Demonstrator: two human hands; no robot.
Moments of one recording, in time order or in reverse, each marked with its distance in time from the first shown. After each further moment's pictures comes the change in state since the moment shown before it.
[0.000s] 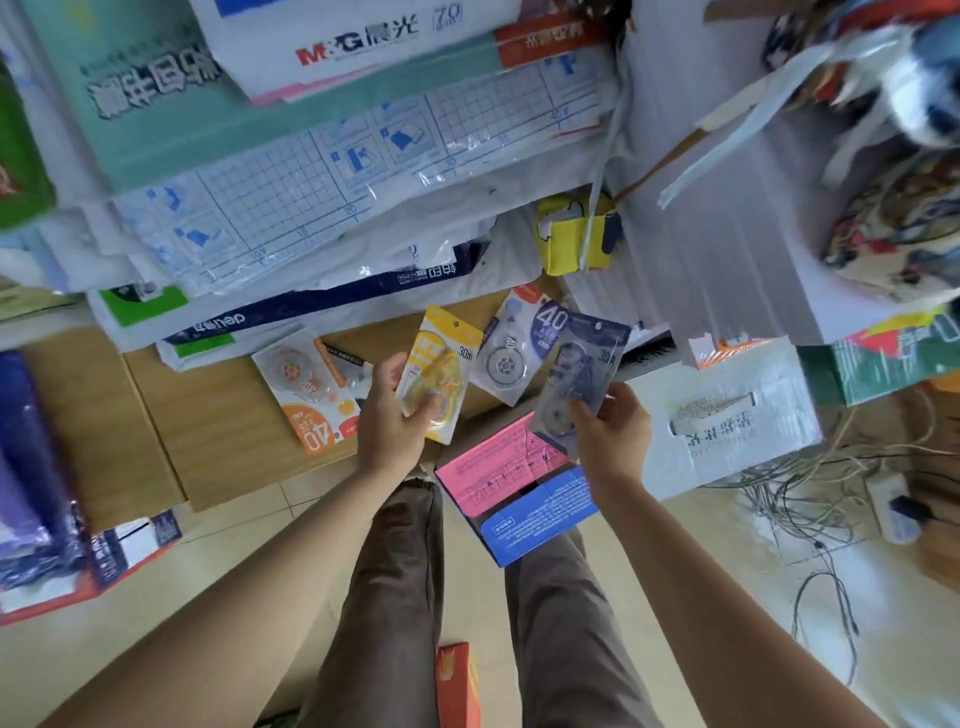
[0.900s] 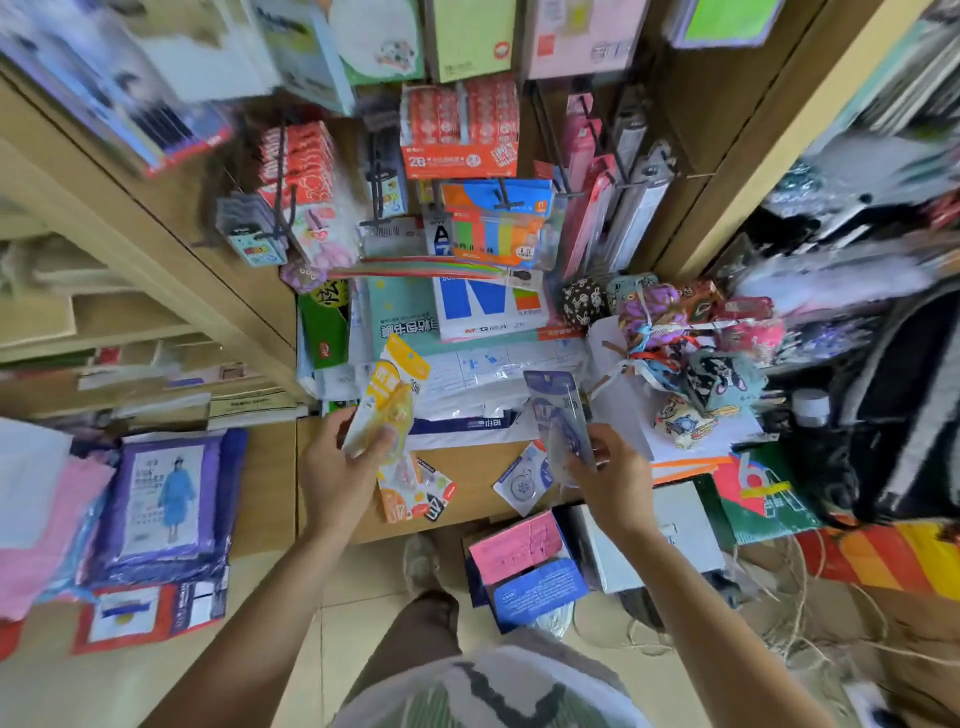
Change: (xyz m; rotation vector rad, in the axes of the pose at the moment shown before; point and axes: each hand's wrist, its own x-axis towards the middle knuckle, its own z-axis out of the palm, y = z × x) left_hand -0.188 0.194 -0.268 -0.307 0.515 0.090; right_hand -0.191 -0.203 -0.158 -0.219 -0.142 -0.728
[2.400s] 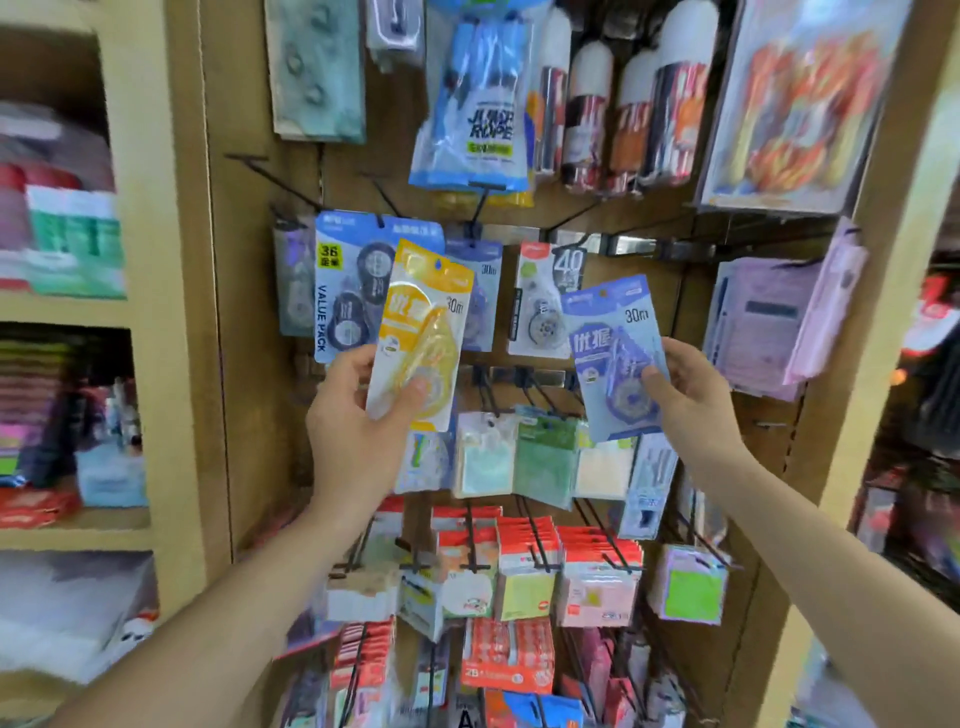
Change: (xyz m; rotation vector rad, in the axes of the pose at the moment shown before) left_hand 0.122 0.450 -0.193 -0.635 0.367 0.903; right_hand 0.145 -0.486 -0.286 0.545 0.347 -0.921
